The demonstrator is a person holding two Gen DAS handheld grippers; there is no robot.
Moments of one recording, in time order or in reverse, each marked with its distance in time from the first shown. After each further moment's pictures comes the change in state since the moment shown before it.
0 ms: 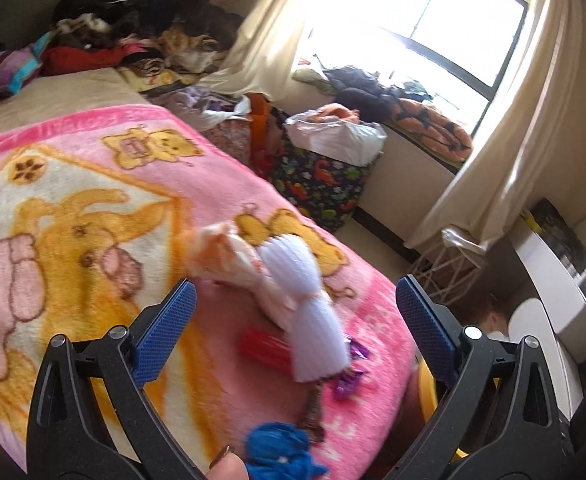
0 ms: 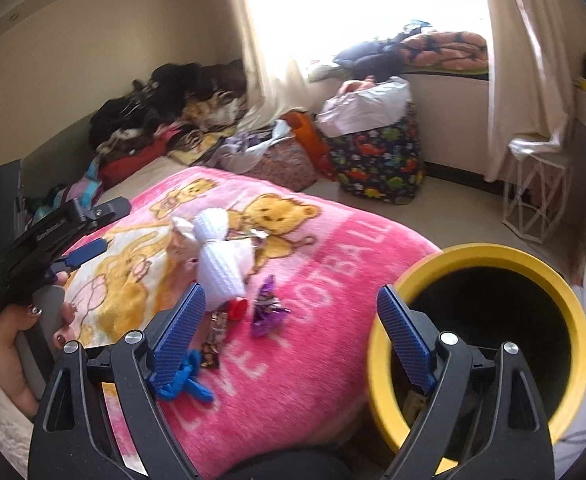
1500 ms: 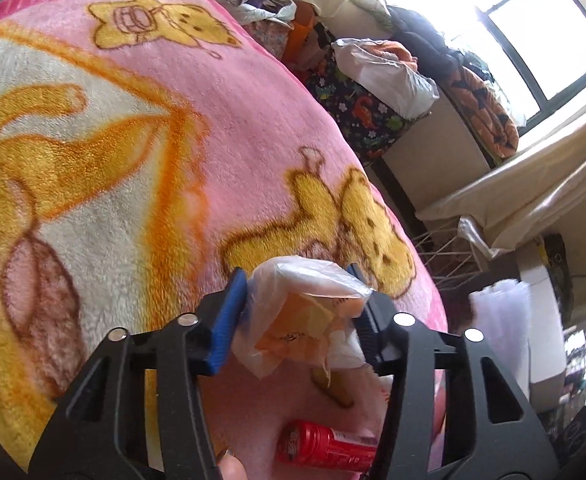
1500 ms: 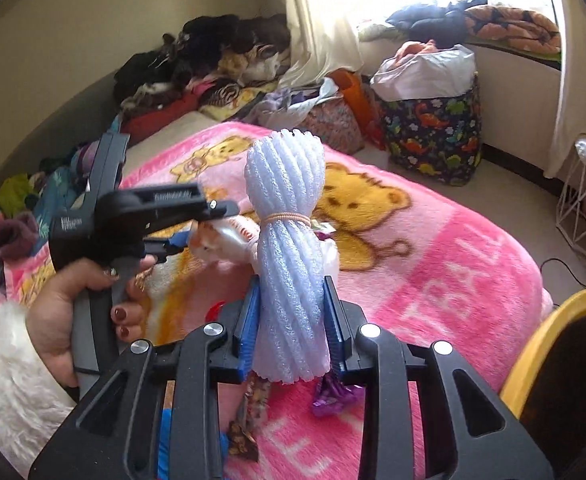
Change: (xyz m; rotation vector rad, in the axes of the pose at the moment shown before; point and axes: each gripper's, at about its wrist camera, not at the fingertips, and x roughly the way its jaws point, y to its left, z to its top) left arm 0.163 0.075 0.026 -0.242 0.334 -0.050; right arm 0.127 0.039 0.030 -0.061 0.140 0.118
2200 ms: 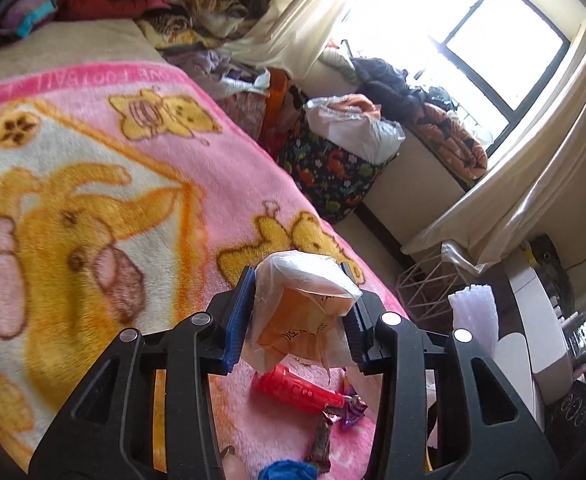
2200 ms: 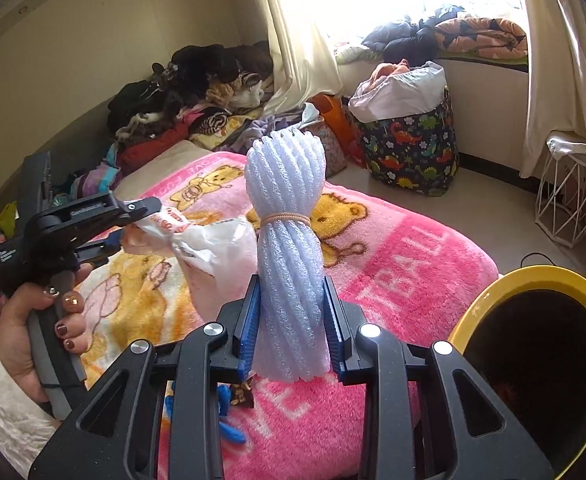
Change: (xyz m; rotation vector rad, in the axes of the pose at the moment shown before) left arm -0.122 -0.043 -0.042 0.095 -0.247 -0.003; right arm -0.081 -0.016 -0.016 0.047 -0.084 -0.025
